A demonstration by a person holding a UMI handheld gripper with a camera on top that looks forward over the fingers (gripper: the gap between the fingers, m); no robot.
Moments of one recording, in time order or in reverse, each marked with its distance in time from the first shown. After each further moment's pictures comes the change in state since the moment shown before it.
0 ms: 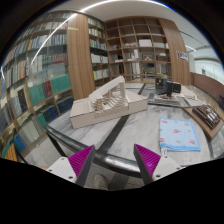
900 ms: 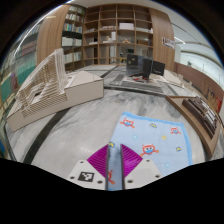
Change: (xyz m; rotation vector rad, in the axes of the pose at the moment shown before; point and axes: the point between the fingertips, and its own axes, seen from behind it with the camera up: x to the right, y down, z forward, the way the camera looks) arm 0.257 0.013 0.209 -0.172 0.251 0.018
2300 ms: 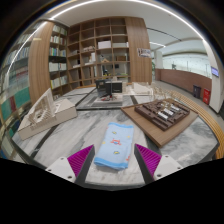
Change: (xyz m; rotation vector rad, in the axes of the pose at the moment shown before) arm 0.169 0.013 -0.223 0.192 0.085 0.147
